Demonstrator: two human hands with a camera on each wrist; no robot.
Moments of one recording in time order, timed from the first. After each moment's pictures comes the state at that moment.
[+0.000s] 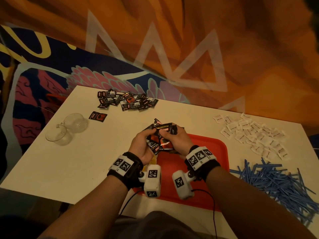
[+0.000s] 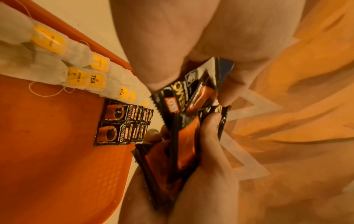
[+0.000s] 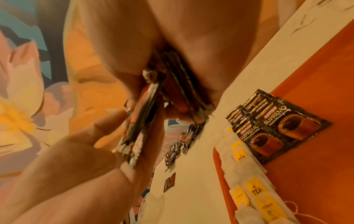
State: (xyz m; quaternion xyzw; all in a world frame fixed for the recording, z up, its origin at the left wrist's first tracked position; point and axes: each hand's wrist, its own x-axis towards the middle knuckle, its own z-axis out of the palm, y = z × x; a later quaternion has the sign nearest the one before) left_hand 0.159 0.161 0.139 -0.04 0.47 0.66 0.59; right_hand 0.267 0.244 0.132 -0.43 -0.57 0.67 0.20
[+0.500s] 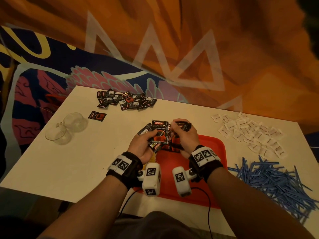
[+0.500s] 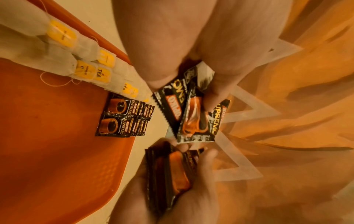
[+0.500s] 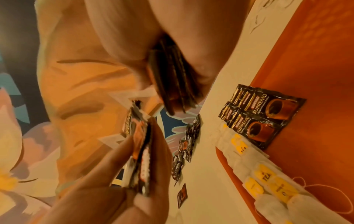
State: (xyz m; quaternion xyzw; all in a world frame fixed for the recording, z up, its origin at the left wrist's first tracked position) left_hand 0.166 0.154 0.141 -0.02 0.48 0.66 0.58; right_hand 0.285 0.244 0.140 -0.44 -0.44 0.71 0.33
